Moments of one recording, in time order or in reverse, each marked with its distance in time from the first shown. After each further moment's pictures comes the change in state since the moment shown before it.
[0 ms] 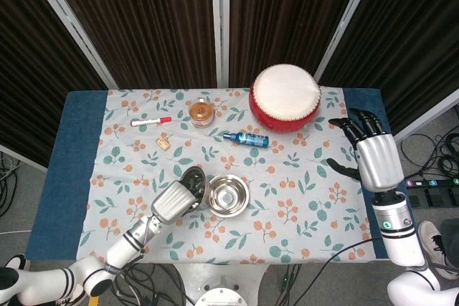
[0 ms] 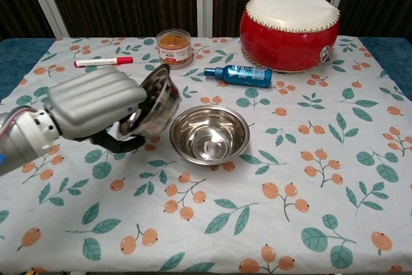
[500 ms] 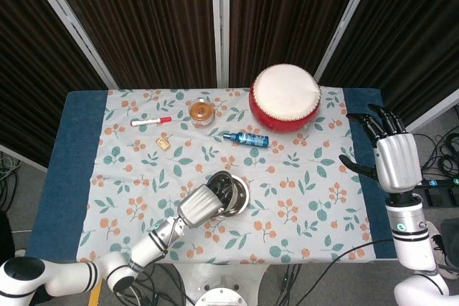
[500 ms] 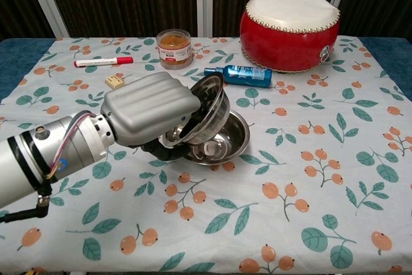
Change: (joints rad) left arm -0.092 -0.098 -0.025 0.037 -0.017 -0.060 0.050; right arm -0.040 0.039 0.019 -0.015 0.007 0.031 0.056
